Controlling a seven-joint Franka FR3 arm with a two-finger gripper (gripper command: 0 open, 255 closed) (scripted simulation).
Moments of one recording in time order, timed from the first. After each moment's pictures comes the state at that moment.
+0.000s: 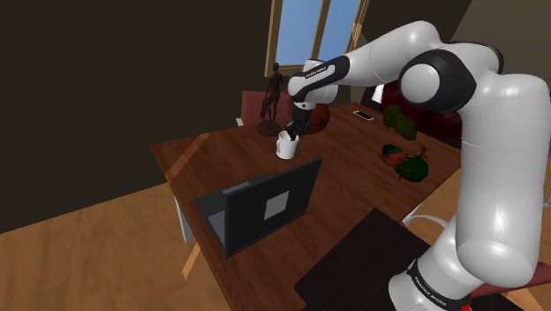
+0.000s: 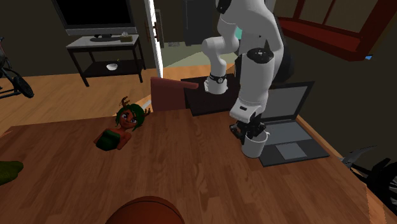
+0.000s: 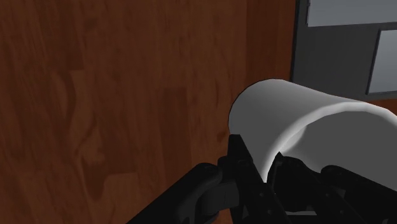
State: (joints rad) arm 0.08 0.47 -0.32 -1.74 0.26 2.19 -0.19
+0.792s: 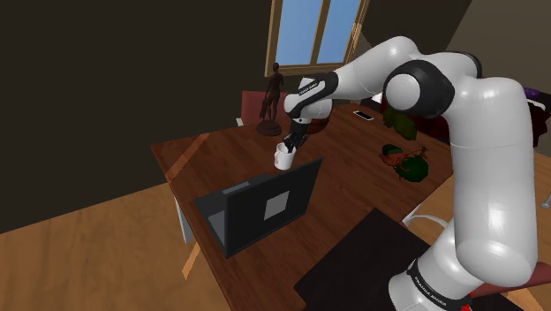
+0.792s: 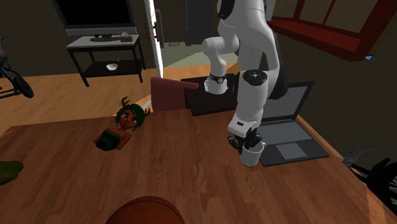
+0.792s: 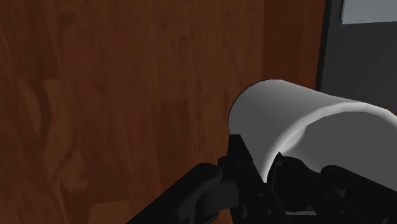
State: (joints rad) arm 0.06 0.57 -0.29 -1.77 0.30 2.31 -0.22
